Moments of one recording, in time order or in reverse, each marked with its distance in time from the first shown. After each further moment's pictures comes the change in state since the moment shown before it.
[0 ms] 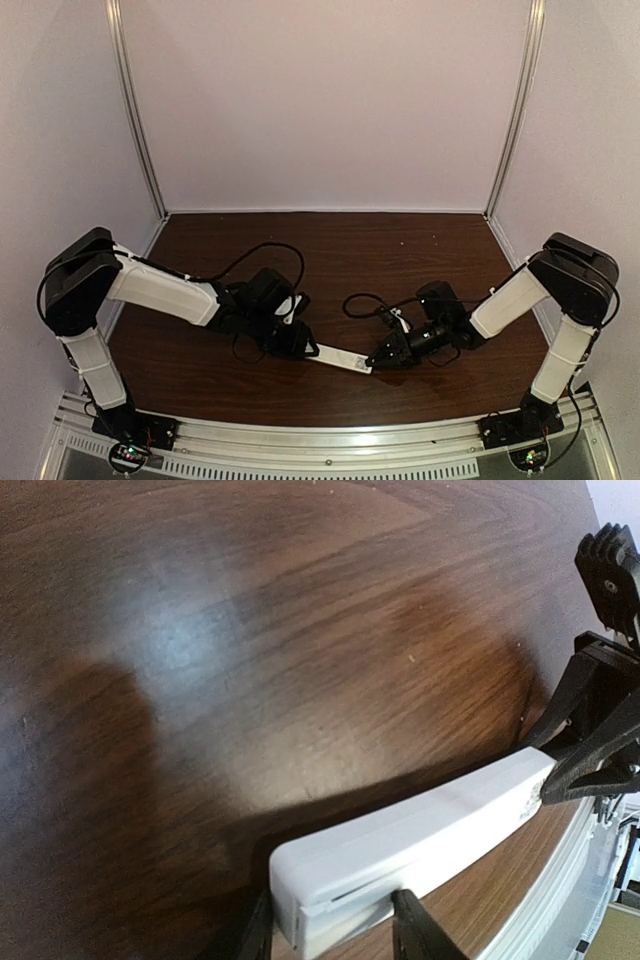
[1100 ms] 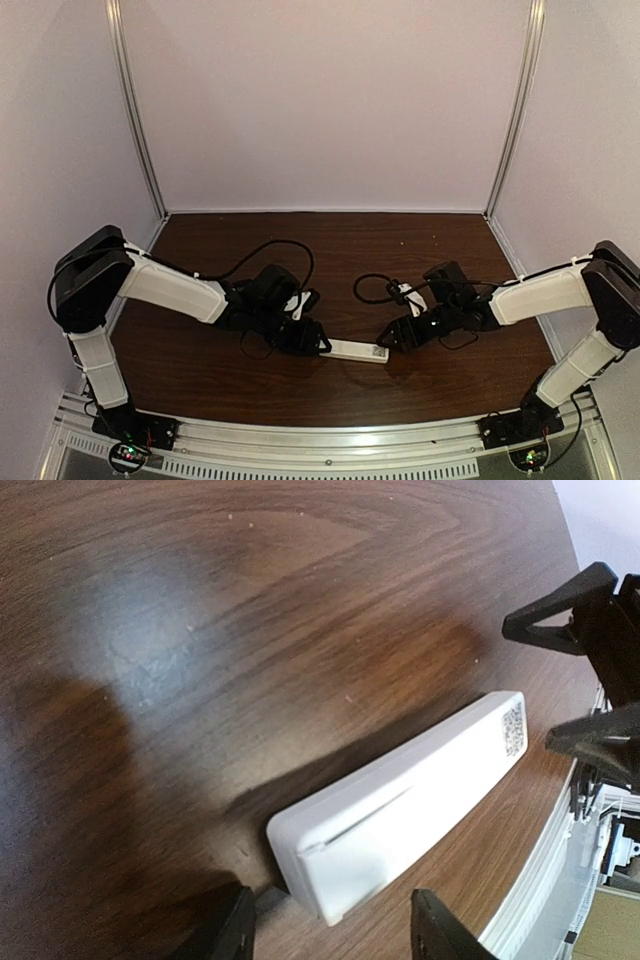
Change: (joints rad) left arm 0.014 0.054 0.049 0.062 0.049 0.018; right arm -0.018 -0.249 0.083 -0.401 0.441 -0.407
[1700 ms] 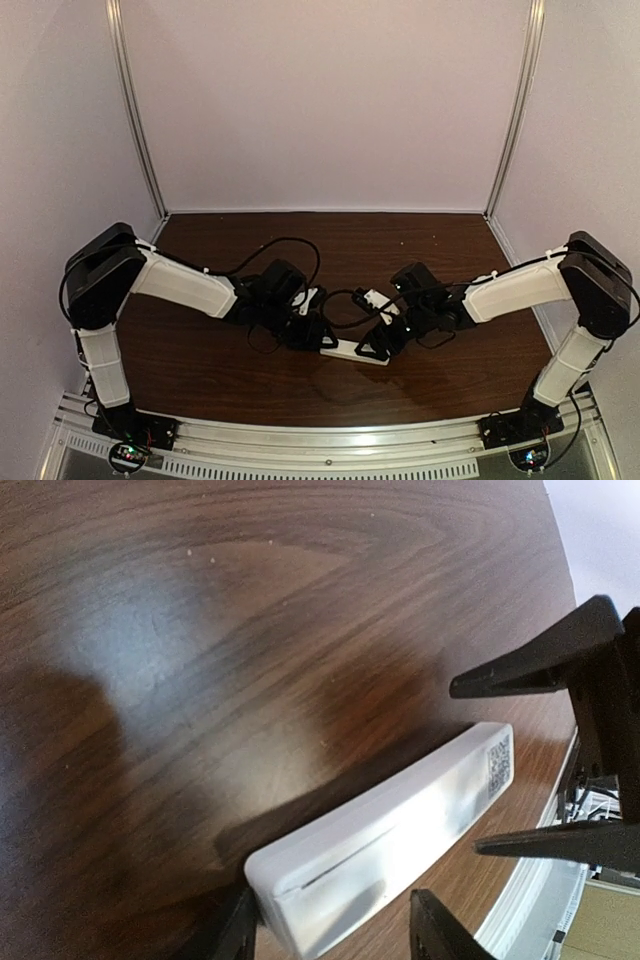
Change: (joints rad) left arm 0.011 0.058 0.068 -0.005 0.046 0.000; right arm 0.150 0.129 0.160 -0.056 0.077 -0.188
